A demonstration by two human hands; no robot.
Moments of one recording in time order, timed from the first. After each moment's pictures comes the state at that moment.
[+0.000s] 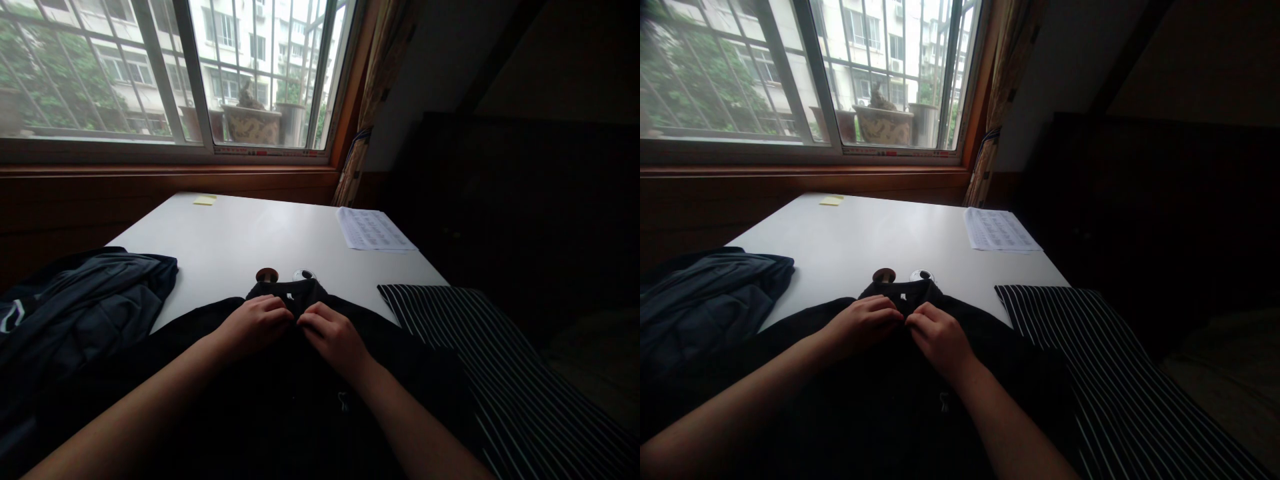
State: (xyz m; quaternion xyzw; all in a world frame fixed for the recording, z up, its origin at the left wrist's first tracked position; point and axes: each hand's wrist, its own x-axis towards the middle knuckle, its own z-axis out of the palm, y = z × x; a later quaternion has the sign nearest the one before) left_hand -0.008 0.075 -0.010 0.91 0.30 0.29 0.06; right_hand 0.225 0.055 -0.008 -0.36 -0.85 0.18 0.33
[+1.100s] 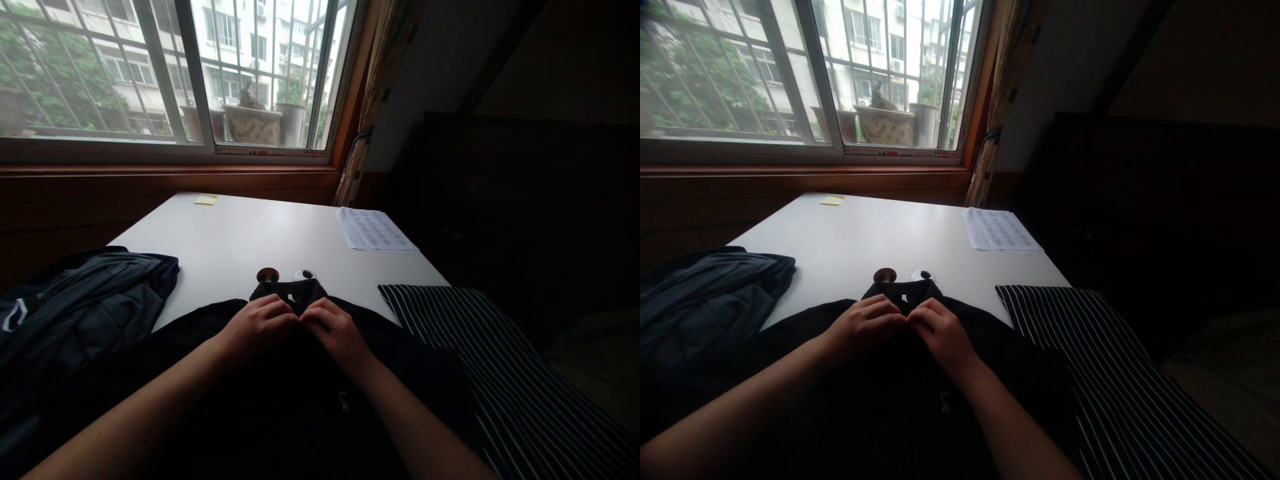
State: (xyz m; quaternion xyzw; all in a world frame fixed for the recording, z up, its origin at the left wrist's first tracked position) left_hand -0.004 0.066 0.002 0.92 0.23 0.33 -0.02; right_hand 0.225 0.058 -0.005 -0.35 -0.80 0.27 0.40
